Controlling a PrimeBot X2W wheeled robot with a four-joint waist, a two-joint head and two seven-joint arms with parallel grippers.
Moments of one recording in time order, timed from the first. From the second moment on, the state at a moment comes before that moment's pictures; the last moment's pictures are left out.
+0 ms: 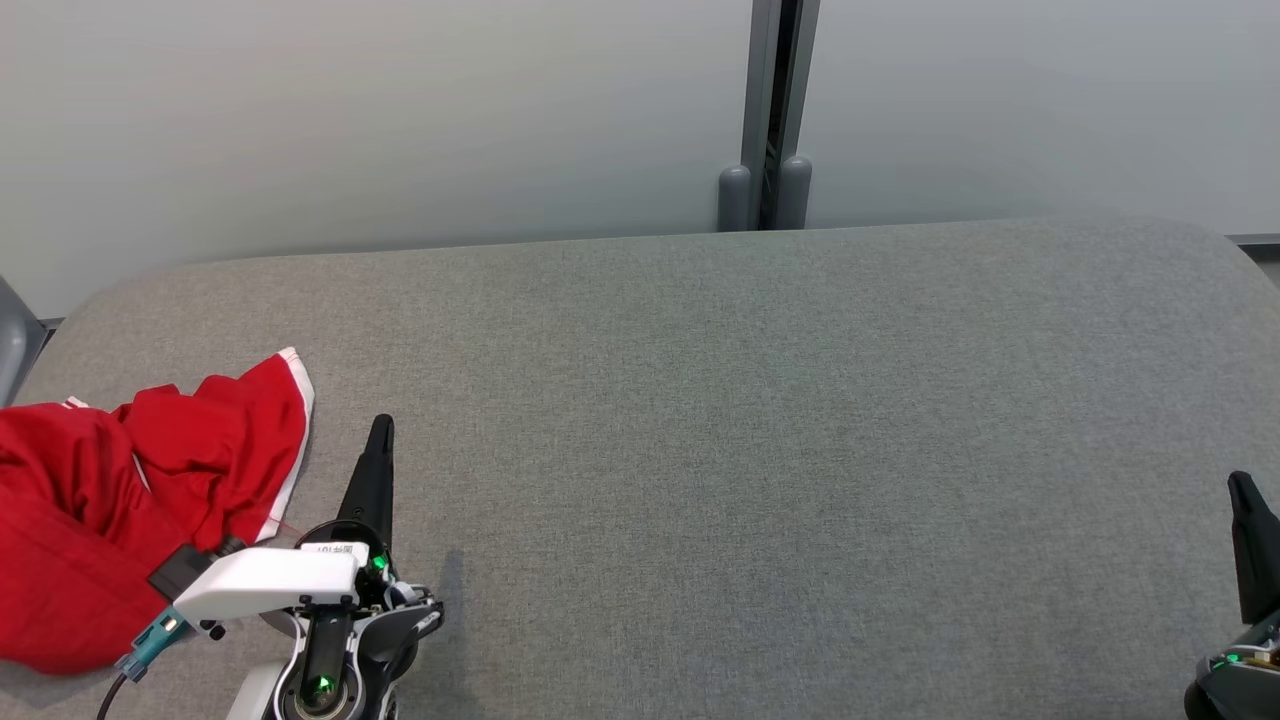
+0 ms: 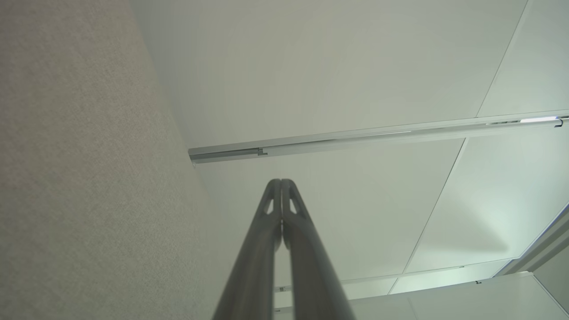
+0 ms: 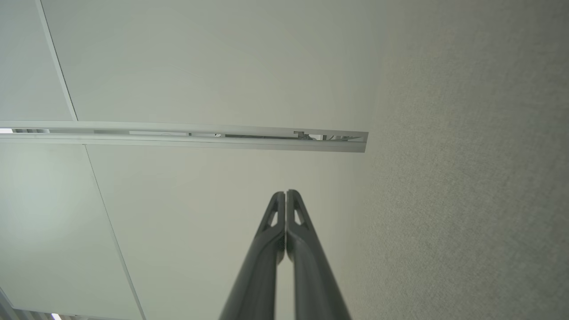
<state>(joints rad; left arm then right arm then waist) -0.20 0.05 -0.15 0.33 -1.65 -0.13 -0.04 -0.07 -0.05 -0.37 0.22 1.59 0.13 0.27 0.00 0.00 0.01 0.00</state>
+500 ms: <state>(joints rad) -0.14 0.04 -0.15 0.37 -1.65 -0.13 -0.05 -0.04 -0.02 -0.36 0.27 1.59 0.13 0.26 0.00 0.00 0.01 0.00</state>
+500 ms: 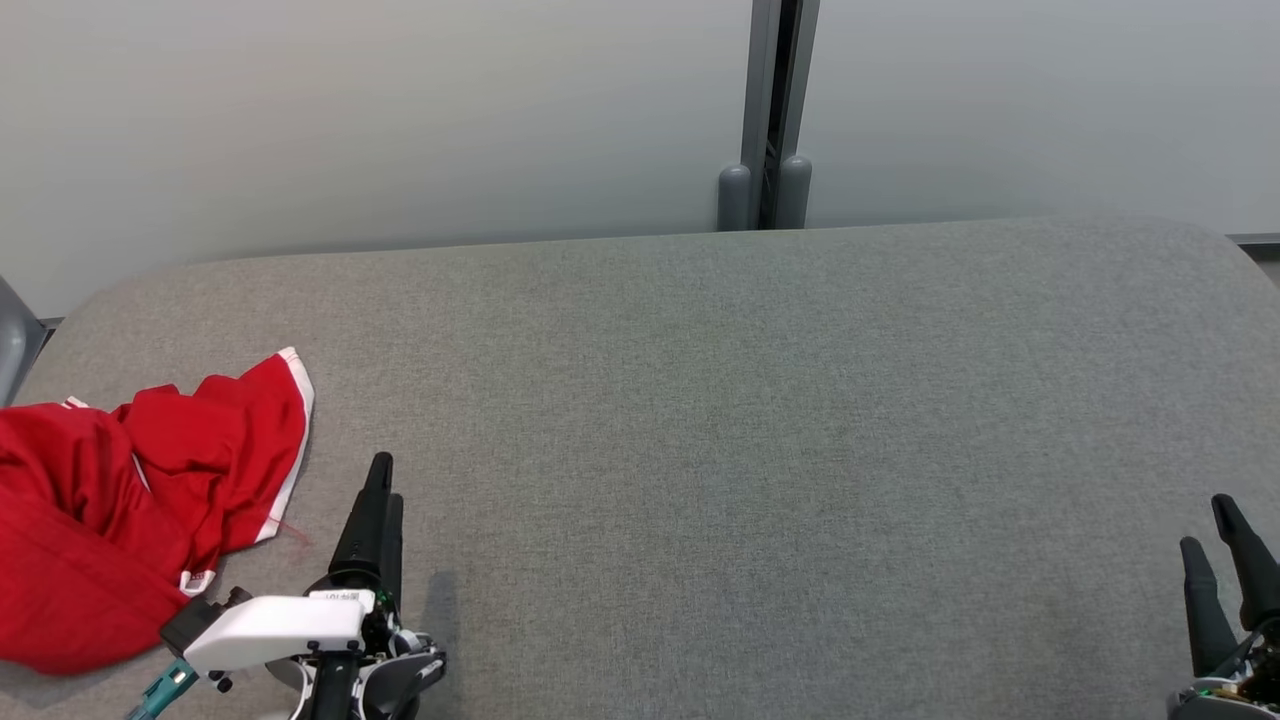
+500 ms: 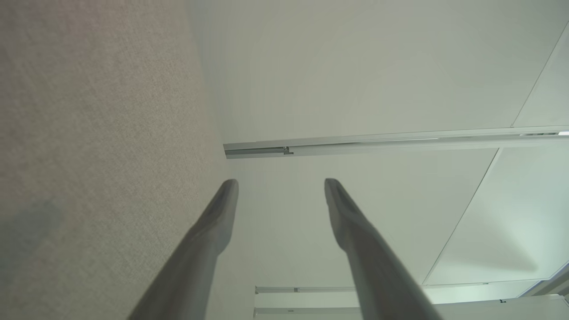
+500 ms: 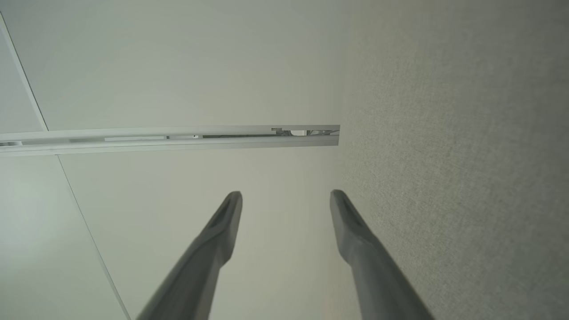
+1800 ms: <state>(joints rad) -0.13 0.04 0.05 0.21 -1.34 -0.13 -0.14 -0.16 -0.03 -0.18 0.15 0.91 0.13 0.03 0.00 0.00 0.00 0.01</state>
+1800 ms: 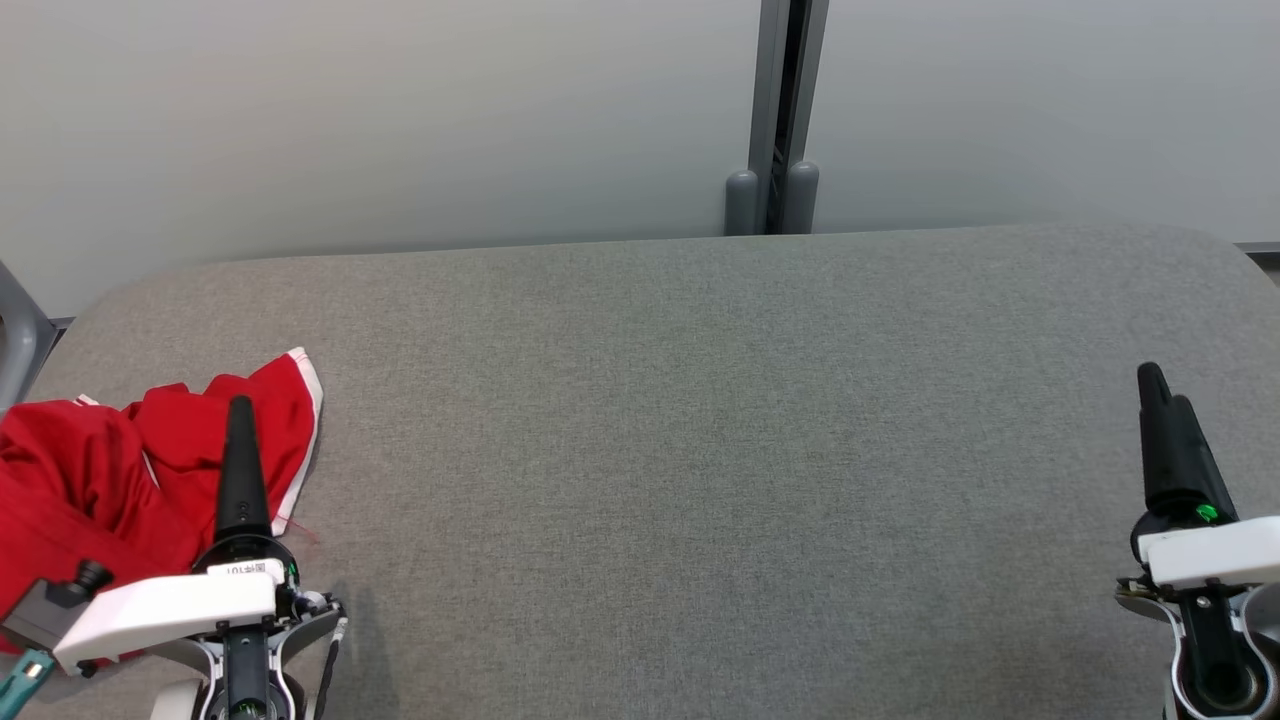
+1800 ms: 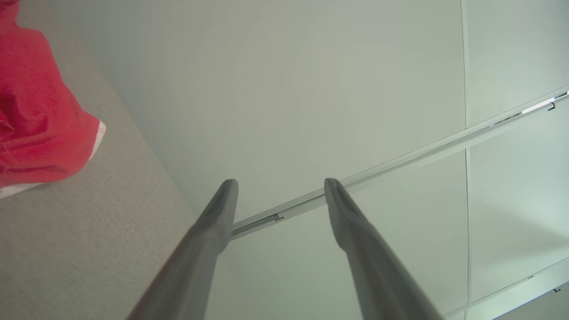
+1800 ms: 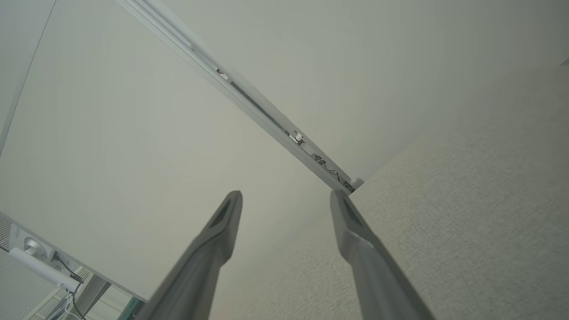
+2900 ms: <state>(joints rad) -0.10 0.04 -0.13 0.04 -0.54 -0.03 -0.20 -0.19 -0.04 -0.02 0.11 0.31 0.13 -0.11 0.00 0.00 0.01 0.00</state>
